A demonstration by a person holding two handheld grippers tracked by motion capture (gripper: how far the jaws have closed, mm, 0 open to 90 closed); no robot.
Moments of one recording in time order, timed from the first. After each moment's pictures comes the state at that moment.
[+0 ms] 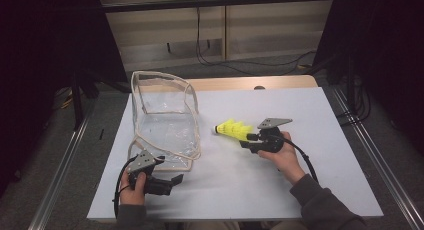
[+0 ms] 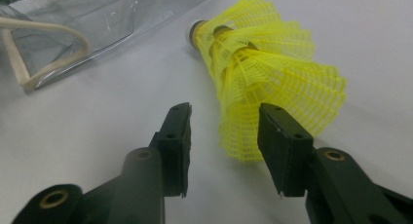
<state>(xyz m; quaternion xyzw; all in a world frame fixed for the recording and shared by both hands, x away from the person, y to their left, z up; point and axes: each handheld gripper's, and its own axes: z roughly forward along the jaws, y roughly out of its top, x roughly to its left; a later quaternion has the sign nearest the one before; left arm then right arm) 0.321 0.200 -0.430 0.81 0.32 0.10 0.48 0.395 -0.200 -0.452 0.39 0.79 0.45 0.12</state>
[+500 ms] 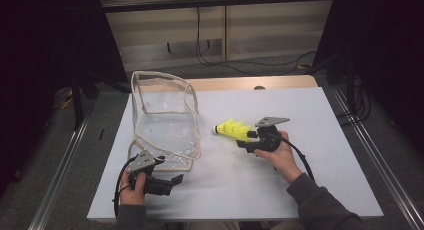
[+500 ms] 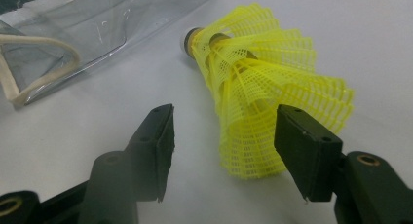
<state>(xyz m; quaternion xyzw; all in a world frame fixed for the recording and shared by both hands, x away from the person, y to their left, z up) 0.321 0.200 -0.430 0.81 0.32 0.10 0.48 0.401 -0.191 -0.454 0.41 0.78 0.45 0.12</state>
